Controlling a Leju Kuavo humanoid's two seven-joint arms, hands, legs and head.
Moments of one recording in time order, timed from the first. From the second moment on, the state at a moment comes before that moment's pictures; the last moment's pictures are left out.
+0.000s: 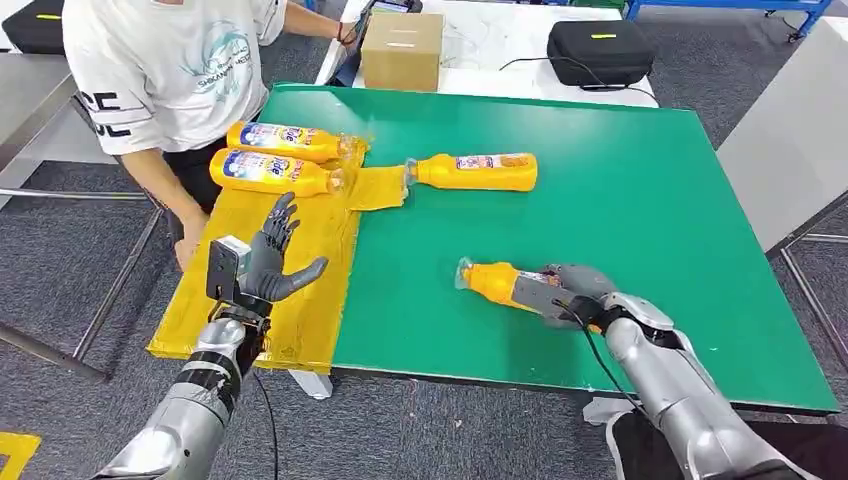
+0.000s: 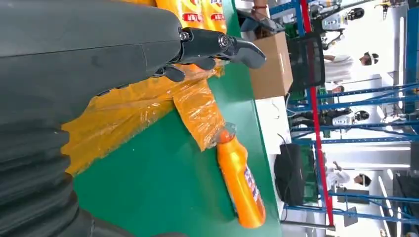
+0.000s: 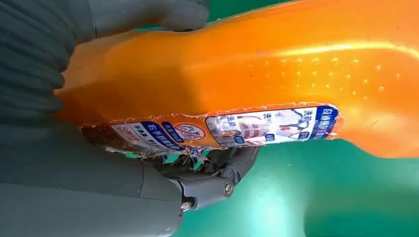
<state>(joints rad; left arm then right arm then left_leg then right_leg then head) -0.50 -0.12 0.06 -0.67 -0.18 -0.17 -0.70 -0.59 -0.25 0.43 -0.74 0.84 0.26 -0.09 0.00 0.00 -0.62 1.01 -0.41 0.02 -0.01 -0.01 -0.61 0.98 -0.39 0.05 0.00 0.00</state>
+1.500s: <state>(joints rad) -0.50 -0.24 -0.18 -0.76 0.03 -0.20 -0.50 -0.41 0.28 0.45 -0.90 0.41 -0.47 -0.40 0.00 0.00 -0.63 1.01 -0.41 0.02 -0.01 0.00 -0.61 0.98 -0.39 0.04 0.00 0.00</state>
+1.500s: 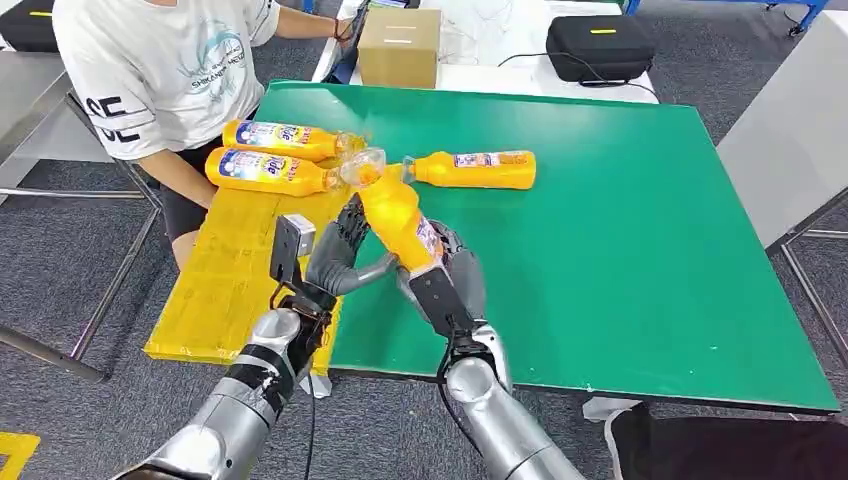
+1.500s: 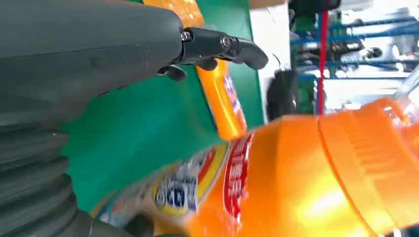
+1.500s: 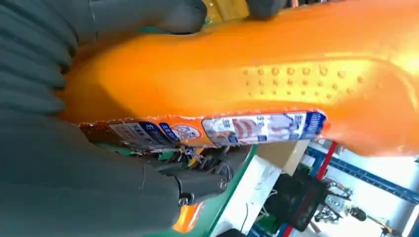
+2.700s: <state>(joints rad) -0.48 -0.20 -0.26 -0.81 0.00 -0.15 -0.46 -0.46 0.31 0.54 -0.77 0.50 -0.41 -0.33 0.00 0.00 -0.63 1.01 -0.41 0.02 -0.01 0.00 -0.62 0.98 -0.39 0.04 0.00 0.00</state>
